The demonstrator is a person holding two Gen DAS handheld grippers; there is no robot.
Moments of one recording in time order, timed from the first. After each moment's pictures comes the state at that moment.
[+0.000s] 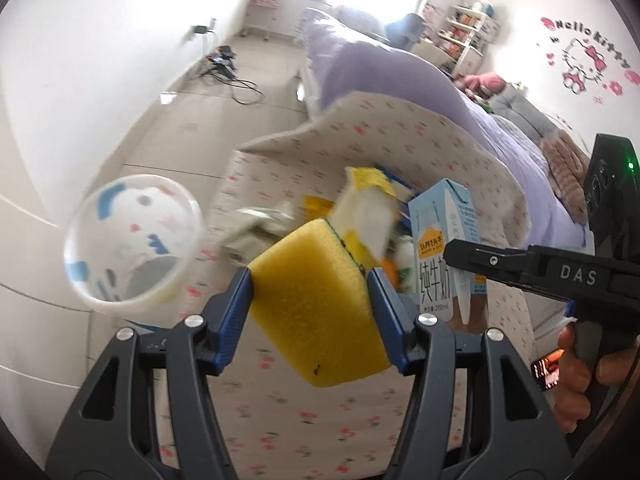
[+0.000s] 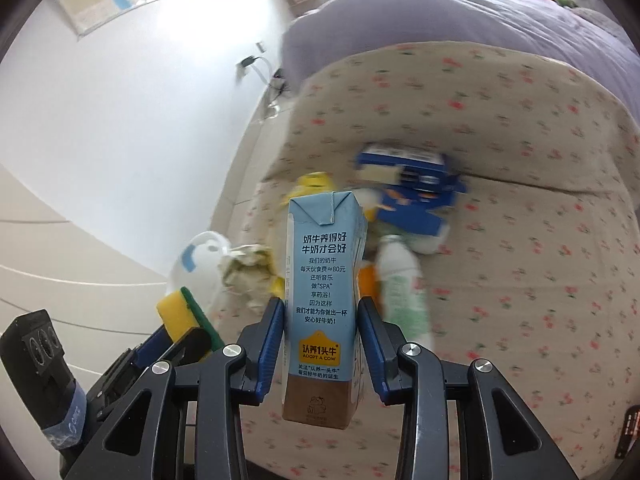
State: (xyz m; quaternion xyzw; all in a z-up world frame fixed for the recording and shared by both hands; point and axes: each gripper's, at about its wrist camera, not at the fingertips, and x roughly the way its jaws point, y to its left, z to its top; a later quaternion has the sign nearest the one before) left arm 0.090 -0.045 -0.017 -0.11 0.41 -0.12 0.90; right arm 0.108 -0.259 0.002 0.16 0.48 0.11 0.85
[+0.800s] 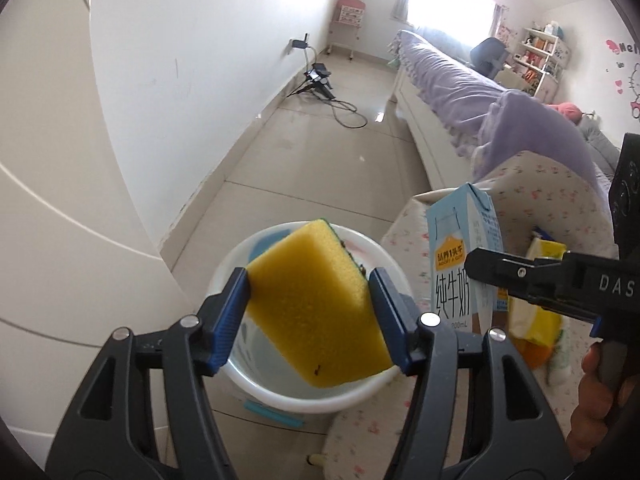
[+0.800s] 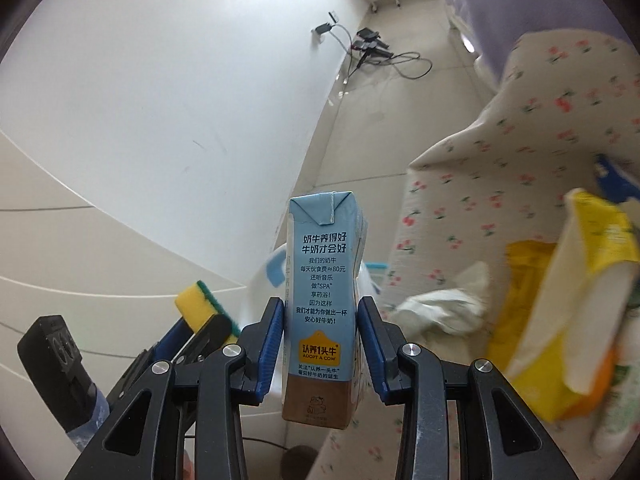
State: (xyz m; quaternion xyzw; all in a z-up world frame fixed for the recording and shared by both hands) left arm 0.151 0.086 -0.051 -0.10 0.39 0.02 0.91; right arm 0.206 -0.095 -0.043 0.17 0.49 0.22 0.83
